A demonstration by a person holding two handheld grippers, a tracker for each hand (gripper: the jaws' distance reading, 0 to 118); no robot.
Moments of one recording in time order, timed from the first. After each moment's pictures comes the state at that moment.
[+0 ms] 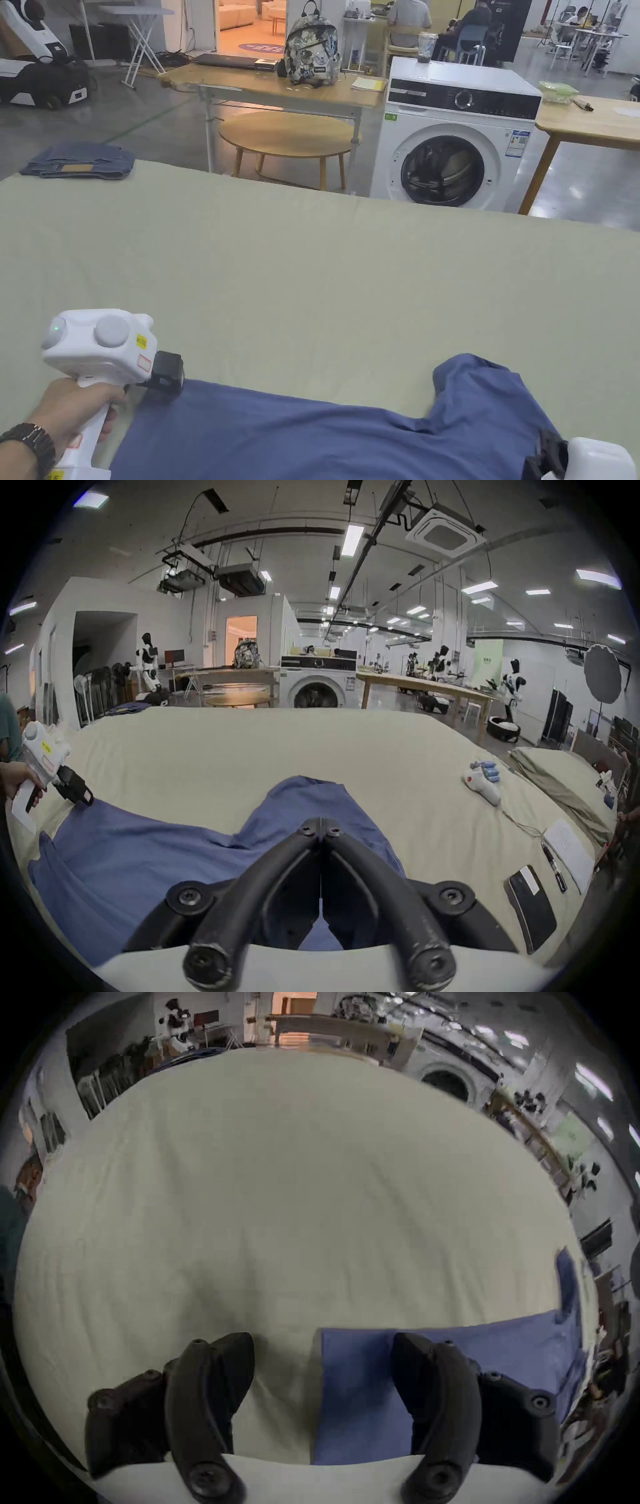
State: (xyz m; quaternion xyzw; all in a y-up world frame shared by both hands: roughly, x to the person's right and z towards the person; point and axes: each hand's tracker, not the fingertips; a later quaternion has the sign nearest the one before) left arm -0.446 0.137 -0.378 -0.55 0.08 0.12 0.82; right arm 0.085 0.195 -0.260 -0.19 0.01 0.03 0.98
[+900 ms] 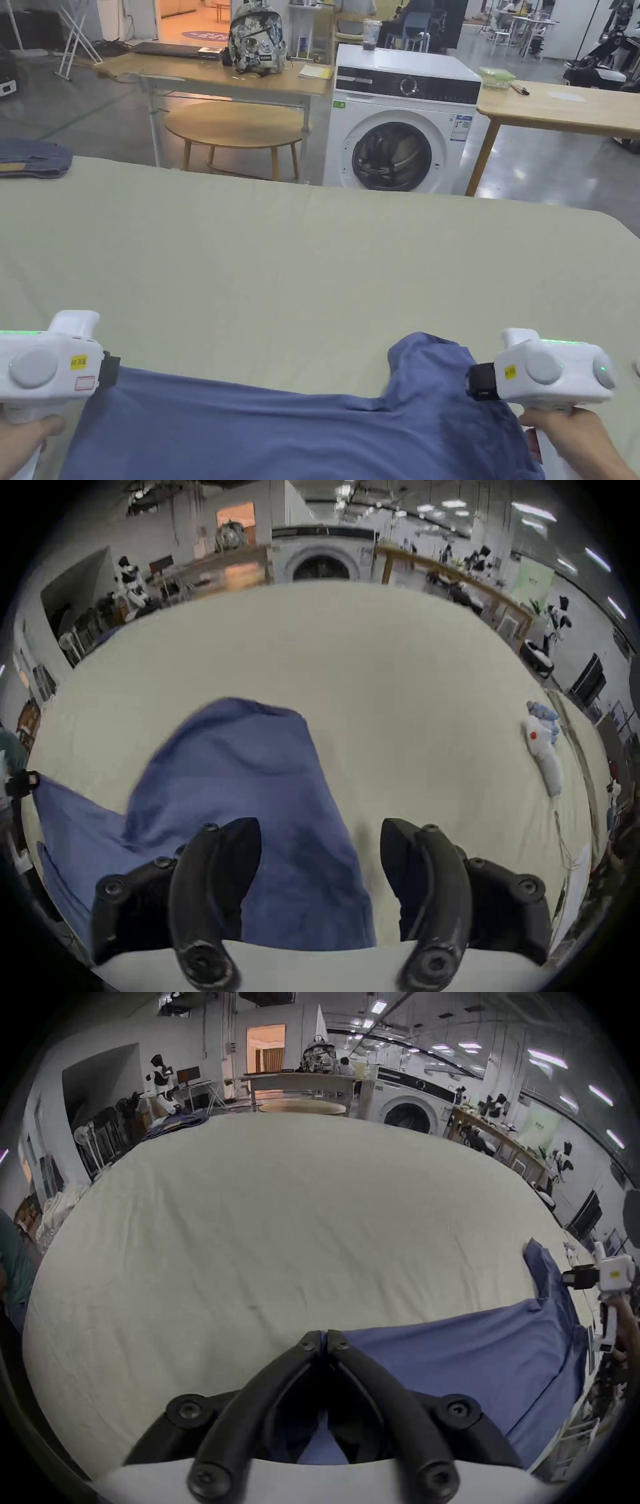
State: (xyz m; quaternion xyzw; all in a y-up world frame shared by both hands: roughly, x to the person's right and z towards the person) left arm -0.431 0.180 -0.332 -0.43 0.04 0.07 0.90; right arm 0.162 0.164 -0.475 -0.50 0.04 0.04 0.87
